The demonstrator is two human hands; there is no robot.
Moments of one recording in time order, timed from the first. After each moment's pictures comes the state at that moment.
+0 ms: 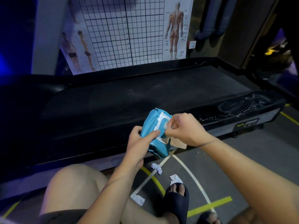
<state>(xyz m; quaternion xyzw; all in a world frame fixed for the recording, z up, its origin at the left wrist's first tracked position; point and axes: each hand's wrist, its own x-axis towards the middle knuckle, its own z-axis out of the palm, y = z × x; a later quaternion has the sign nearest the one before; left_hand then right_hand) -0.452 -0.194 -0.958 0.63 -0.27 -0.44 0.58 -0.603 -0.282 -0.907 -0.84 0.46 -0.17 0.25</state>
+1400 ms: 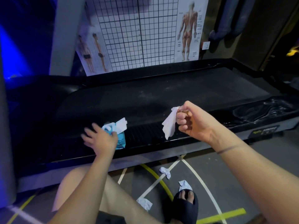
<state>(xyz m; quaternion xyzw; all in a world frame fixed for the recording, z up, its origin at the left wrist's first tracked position) -0.300 -0.202 -1.008 0.91 -0.22 -0.01 0.35 -0.581 -0.313 -0.883 -0.43 0.35 -0.26 0.79</state>
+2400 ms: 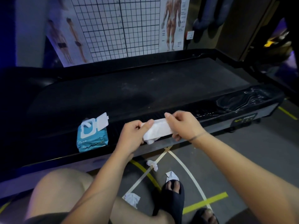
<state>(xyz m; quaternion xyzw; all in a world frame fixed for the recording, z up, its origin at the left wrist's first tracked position) -0.430 -0.226 -0.967 0.67 -0.40 -0.39 0.49 -0.607 -0.307 -0.936 -0.70 0.51 -0.23 0.45</state>
